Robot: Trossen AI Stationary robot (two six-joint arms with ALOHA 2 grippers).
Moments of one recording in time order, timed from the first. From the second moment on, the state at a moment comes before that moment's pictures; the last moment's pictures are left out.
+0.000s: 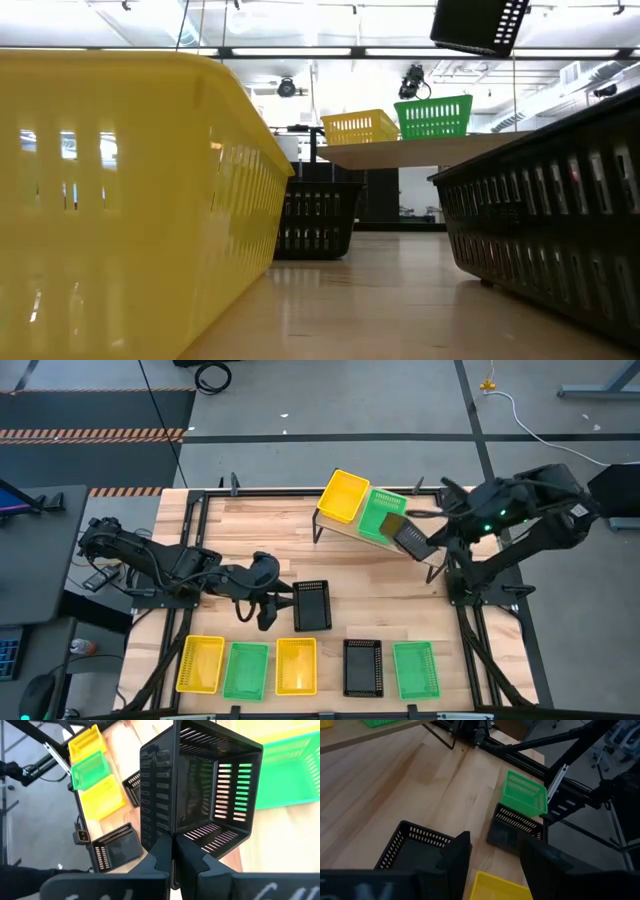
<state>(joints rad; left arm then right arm) -0.36 1.28 1.25 -0.55 -0.30 -0.67 0.18 1.17 1.89 -1.57 0.11 0.67</state>
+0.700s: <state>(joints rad) -0.36 1.28 1.25 -0.55 -0.32 -0.67 0.01 0.97 1.82 -1.57 0.23 0.52</state>
